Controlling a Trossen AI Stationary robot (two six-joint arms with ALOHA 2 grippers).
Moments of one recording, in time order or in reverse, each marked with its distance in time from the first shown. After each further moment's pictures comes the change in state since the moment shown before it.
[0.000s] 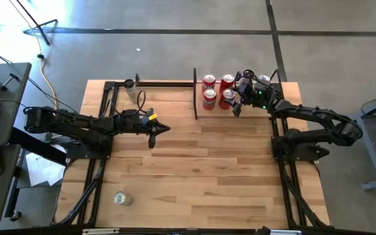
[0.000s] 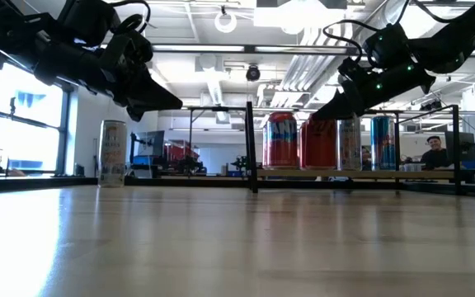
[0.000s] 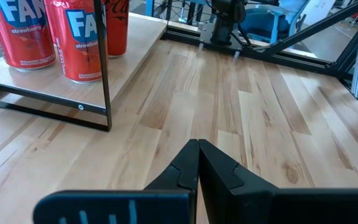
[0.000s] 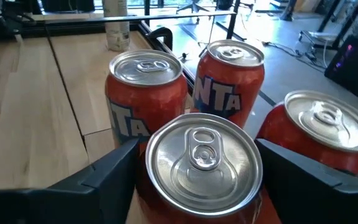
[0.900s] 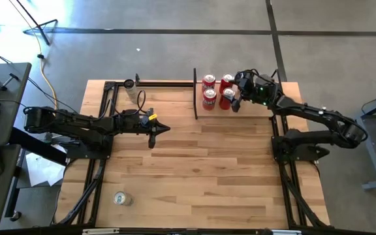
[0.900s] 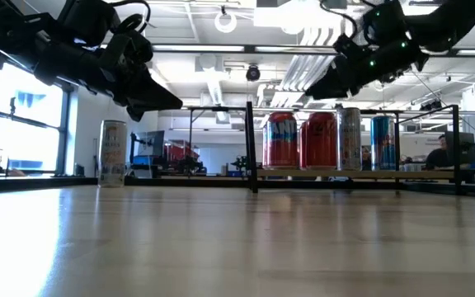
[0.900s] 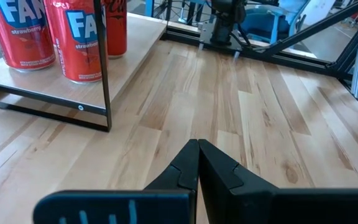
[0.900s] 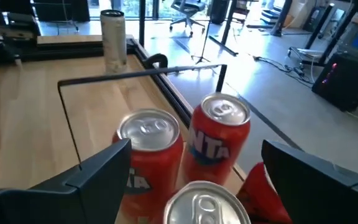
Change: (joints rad) left arm 0.000 0.000 0.000 0.000 0.000 0.001; right arm 0.054 -0.062 0.136 -0.145 0.076 0.003
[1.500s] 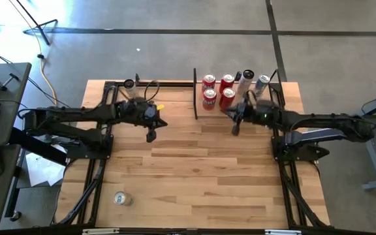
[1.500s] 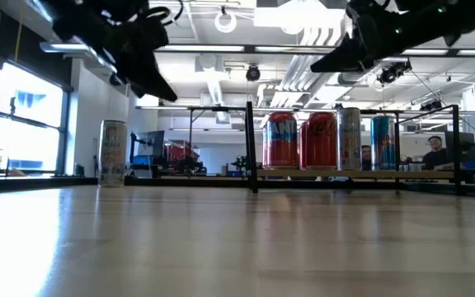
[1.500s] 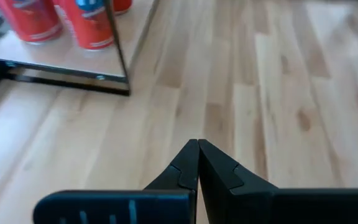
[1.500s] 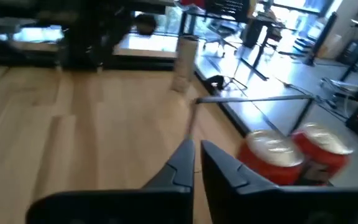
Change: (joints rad) left arm 0.088 -0.039 0.351 -0.727 0.051 0.183; right arm 0.503 -0.172 -0.071 -0.049 0.342 0.052
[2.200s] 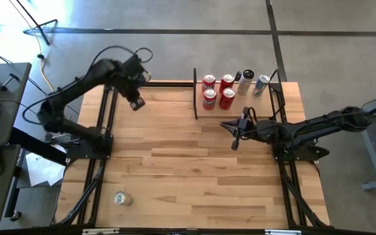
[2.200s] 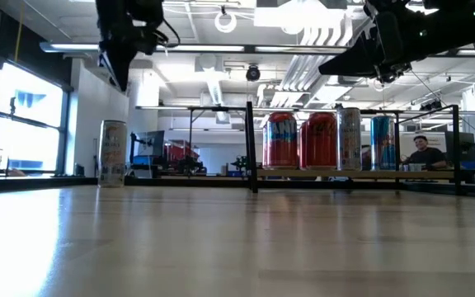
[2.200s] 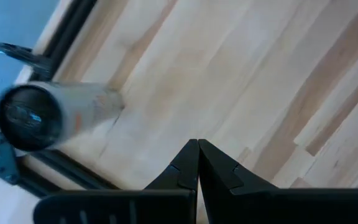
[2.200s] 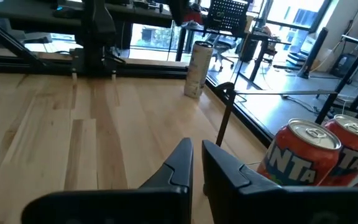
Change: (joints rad) left arm 0.428 0.268 0.736 -1.165 -0.135 0.065; right arm 0.291 0.031 -0.158 0.250 0.294 0.054
